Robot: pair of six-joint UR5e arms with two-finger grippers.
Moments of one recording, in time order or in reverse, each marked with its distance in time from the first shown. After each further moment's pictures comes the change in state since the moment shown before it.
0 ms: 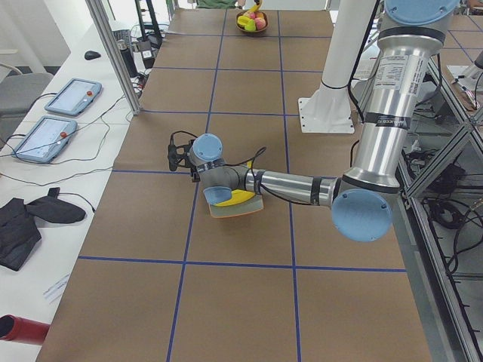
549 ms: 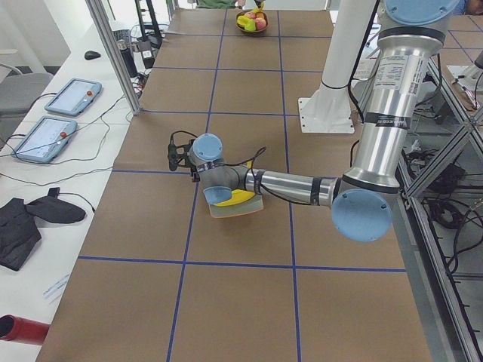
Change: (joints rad) left arm 0.000 0.000 0.000 0.000 -0.001 0.001; right arm -0.015 -0.004 -0.016 -0.002 0.062 0.000
